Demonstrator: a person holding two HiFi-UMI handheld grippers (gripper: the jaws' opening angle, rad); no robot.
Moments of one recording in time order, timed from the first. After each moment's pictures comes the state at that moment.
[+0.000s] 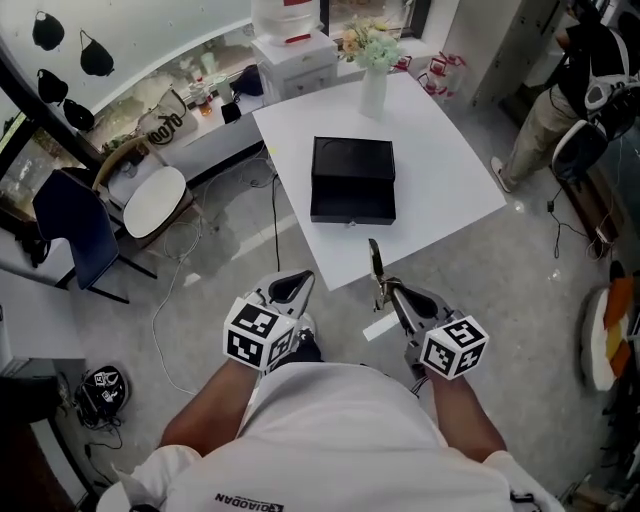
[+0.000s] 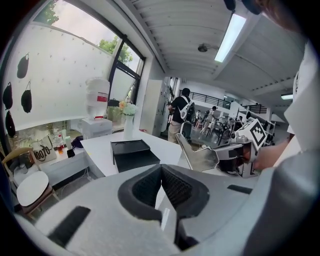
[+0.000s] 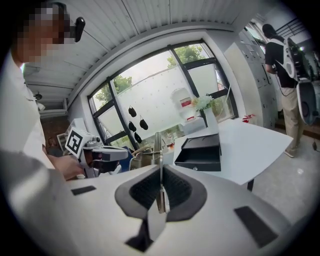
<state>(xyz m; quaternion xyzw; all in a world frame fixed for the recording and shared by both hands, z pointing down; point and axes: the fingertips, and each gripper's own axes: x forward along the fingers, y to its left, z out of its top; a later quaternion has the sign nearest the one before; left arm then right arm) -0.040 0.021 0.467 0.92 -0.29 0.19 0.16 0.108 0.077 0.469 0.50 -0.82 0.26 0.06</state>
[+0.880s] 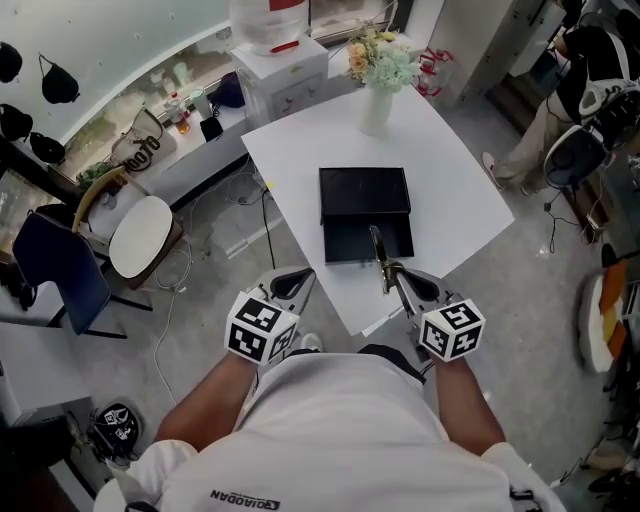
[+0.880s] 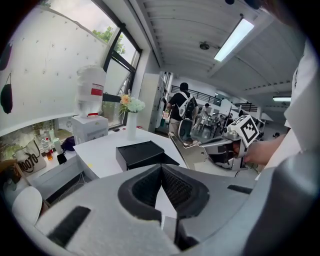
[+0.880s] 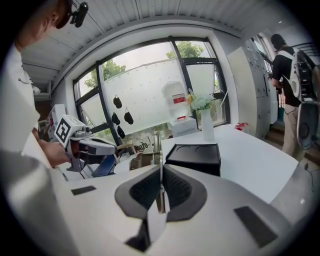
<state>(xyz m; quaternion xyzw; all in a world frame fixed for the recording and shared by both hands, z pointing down) -0.060 -0.134 0.488 0.94 -0.23 0.21 0.16 0.099 -0.086 0.492 0.56 -0.78 0.24 0.12</state>
